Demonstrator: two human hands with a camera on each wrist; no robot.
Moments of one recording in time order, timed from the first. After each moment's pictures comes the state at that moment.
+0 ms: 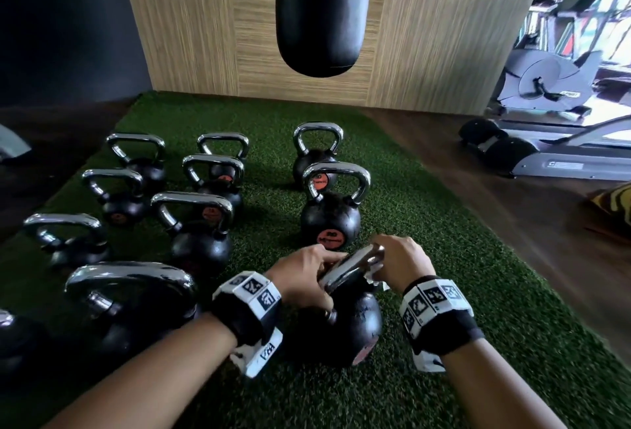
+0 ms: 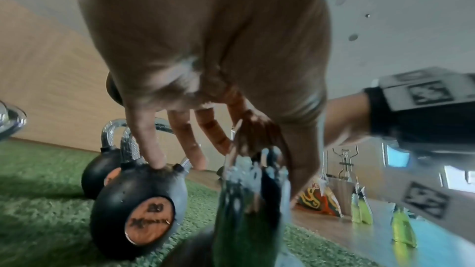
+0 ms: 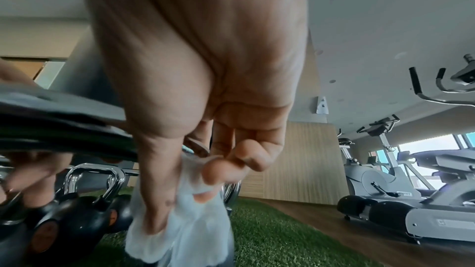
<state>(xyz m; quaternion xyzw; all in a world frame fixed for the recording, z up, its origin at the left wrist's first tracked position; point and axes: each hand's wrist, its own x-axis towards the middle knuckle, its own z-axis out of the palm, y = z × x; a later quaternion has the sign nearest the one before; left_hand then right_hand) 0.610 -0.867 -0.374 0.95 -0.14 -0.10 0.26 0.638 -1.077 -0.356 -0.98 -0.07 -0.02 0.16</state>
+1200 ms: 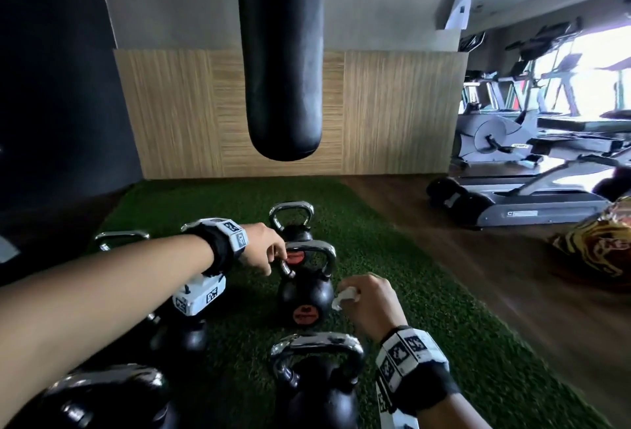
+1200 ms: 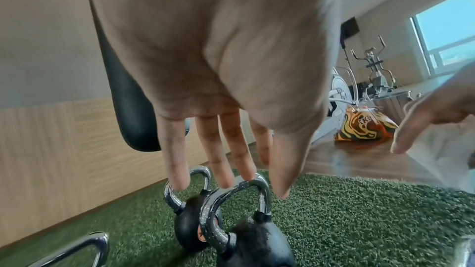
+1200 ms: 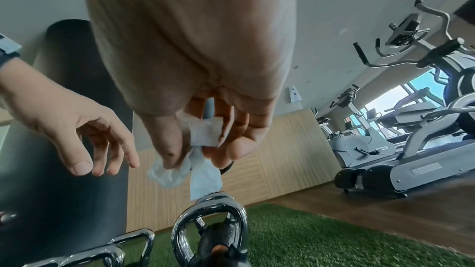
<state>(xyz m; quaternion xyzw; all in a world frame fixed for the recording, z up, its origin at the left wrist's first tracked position) 0.678 -0.860 -0.172 0.98 -0.15 -0.12 -0.03 0.615 -1.106 -0.276 -0.94 -0.09 -0.11 0.32</state>
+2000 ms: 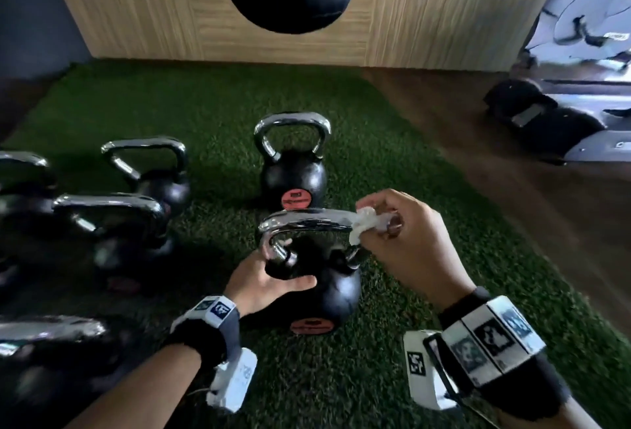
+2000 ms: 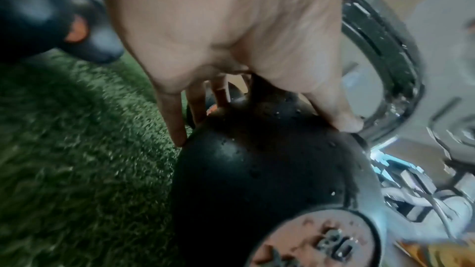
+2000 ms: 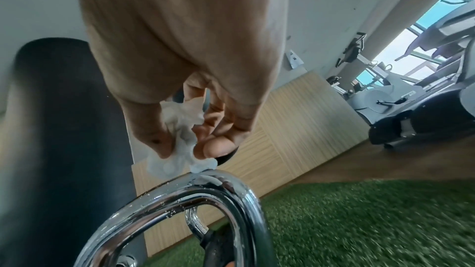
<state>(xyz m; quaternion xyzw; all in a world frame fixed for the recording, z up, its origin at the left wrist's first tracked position) 0.901 -0.830 -0.475 0.89 0.09 -0.04 0.45 0.894 -1.075 -0.337 -0.89 -0.15 -0.12 0.41</state>
